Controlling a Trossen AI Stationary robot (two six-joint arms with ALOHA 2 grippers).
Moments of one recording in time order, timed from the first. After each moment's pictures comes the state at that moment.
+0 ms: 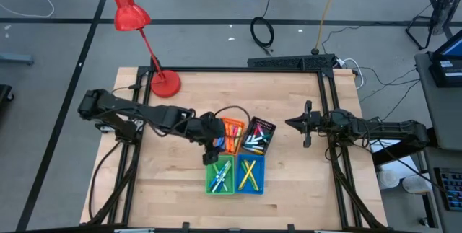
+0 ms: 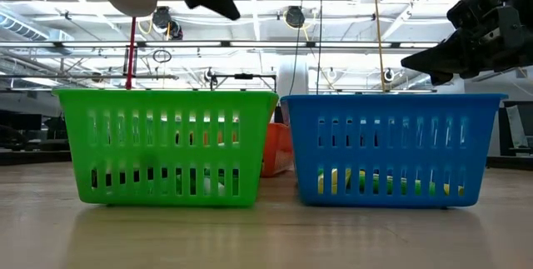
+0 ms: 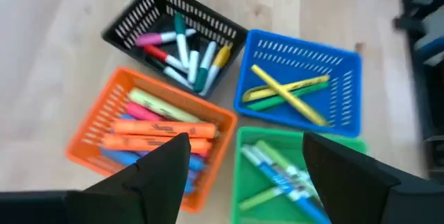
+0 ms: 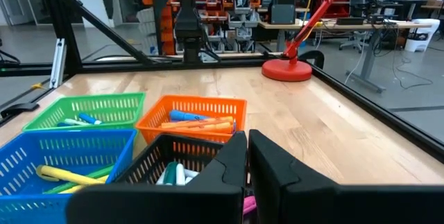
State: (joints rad) left arm -0.19 1.56 1.38 -0.70 -0.08 -0.32; right arm -0.09 0.21 0.02 0.13 0.02 0.01
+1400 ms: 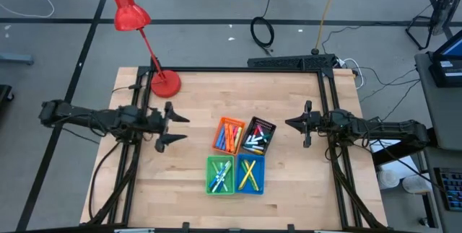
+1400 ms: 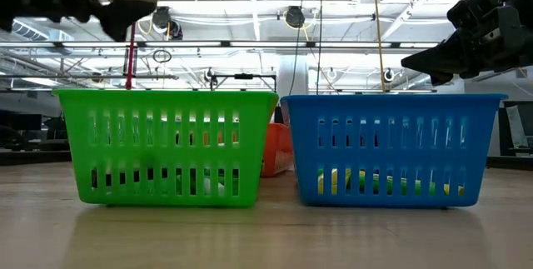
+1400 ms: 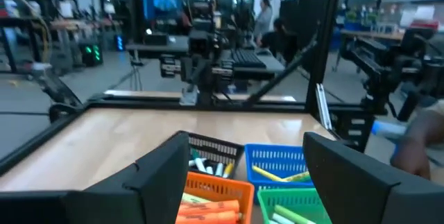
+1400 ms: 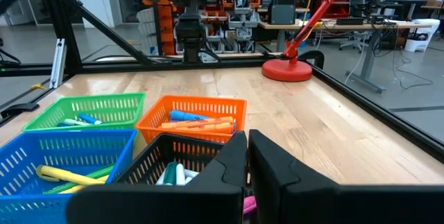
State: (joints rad) left arm -0.10 0.51 0.22 0.32 0.00 -0.05; right arm -0.09 0.21 0.02 0.13 0.02 0.01
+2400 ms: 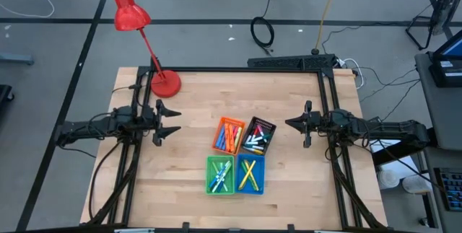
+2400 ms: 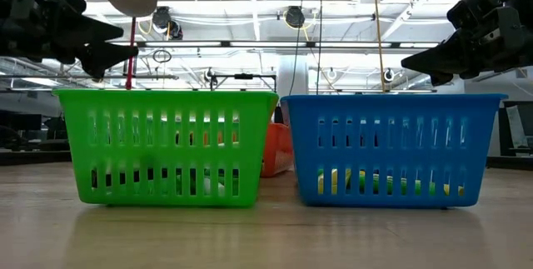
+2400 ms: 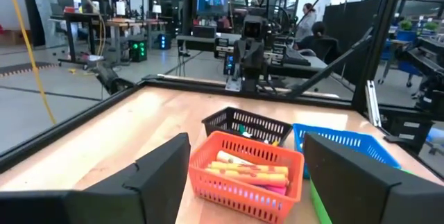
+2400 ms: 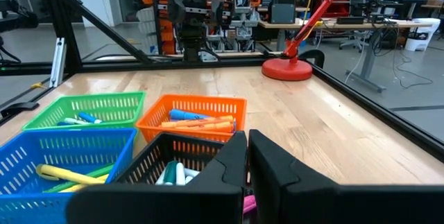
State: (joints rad) left arm 0.09 0.01 0.01 0.02 0.03 -0.09; right arm -0.09 0.21 0.02 0.13 0.02 0.02
